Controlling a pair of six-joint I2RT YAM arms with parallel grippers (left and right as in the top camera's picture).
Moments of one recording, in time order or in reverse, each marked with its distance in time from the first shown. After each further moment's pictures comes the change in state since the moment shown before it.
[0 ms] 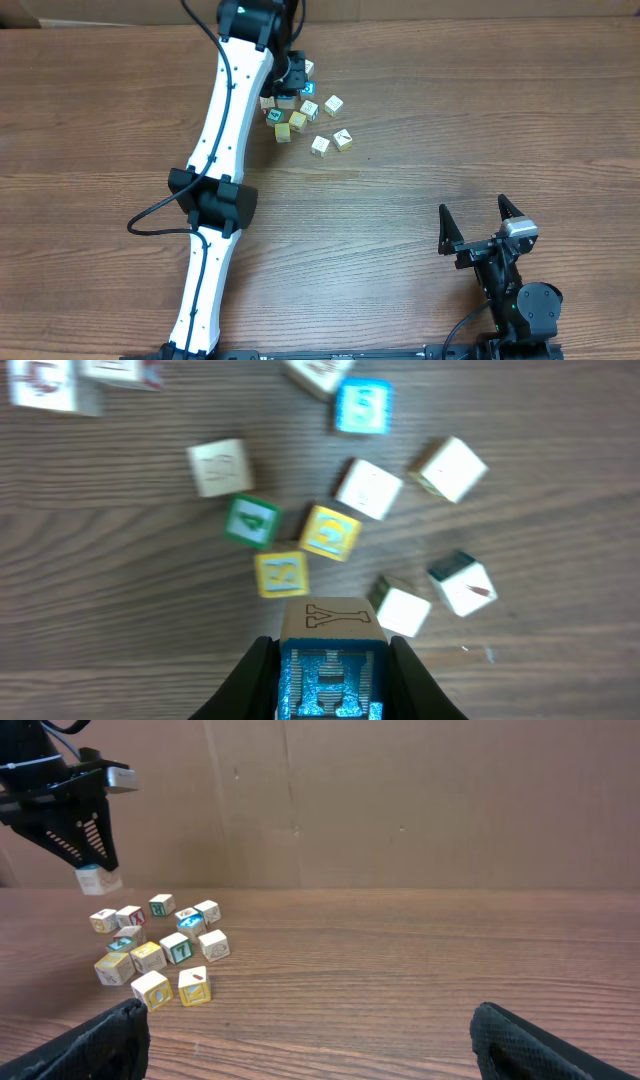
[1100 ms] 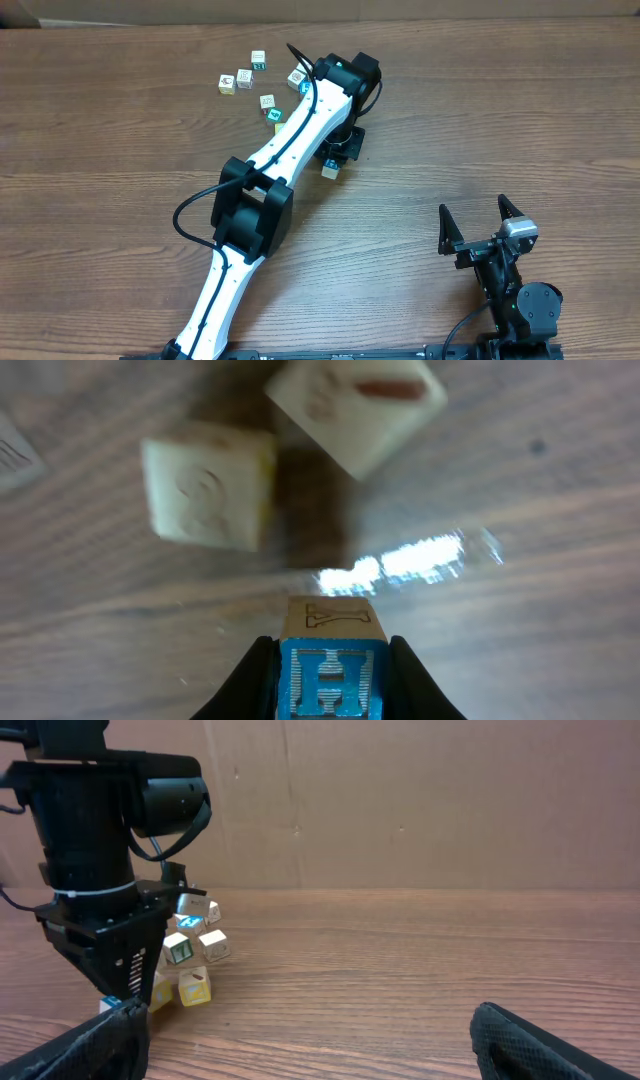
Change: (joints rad) left arm -0.241 -0.117 -0.639 0.222 -0.048 0.022; right arm 0.000 0.000 0.000 0.000 0.000 0.000
